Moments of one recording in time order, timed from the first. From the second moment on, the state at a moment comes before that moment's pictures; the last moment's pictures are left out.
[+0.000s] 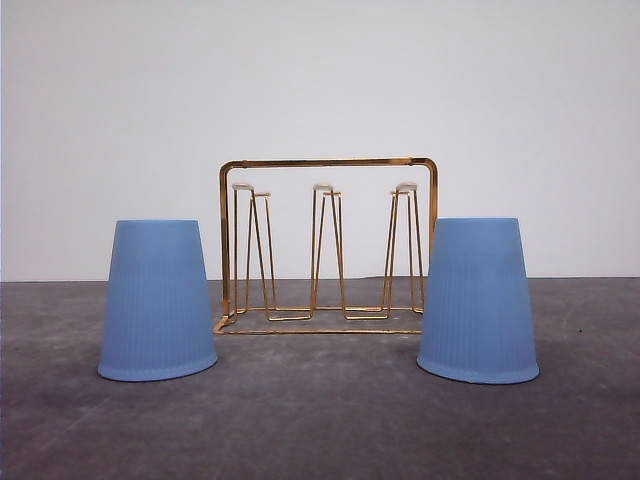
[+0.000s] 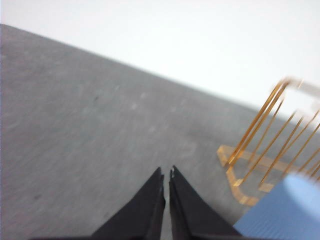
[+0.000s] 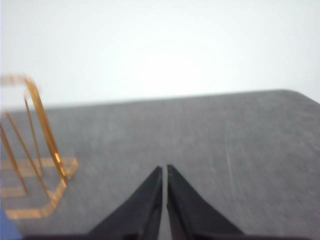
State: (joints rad) left_arx -0.06 0.00 0.03 -0.07 0.02 -0.36; right_arx -0.03 0.00 0.02 0.02 -0.05 0.16
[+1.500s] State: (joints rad) left_arx -0.35 0.58 0.72 -0.81 0.30 0.20; right_arx 0.18 0.34 0.59 -0.69 -0.23 -0.08
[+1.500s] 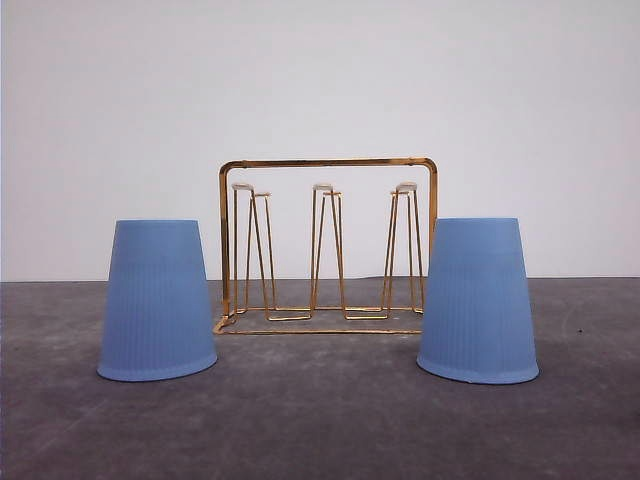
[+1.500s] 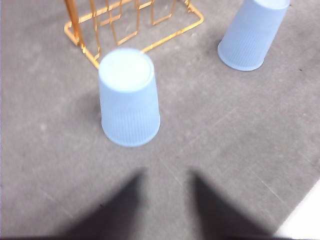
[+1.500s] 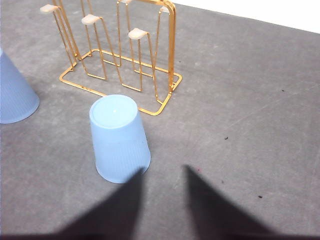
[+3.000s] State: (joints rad) left_arx -0.42 1.37 0.72 -0.17 0.19 0.06; right_arx 0.18 0.34 0.59 -0.64 -0.23 -0.06
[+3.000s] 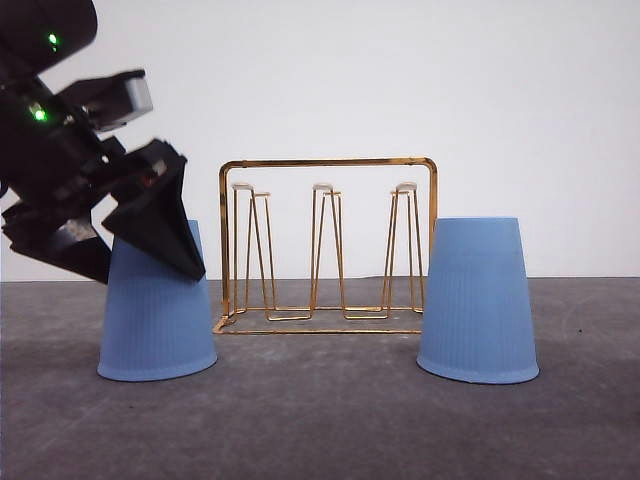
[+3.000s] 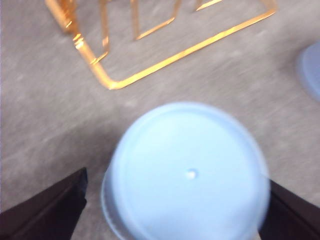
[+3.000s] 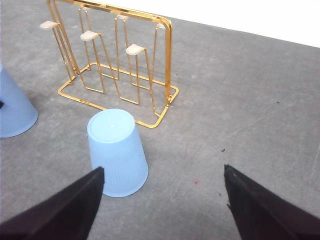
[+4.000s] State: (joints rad) left_arx -0.43 1.36 1.07 -0.53 0.18 -0.01; right_arx 0.18 0.34 0.59 -0.64 -0.21 -0.06
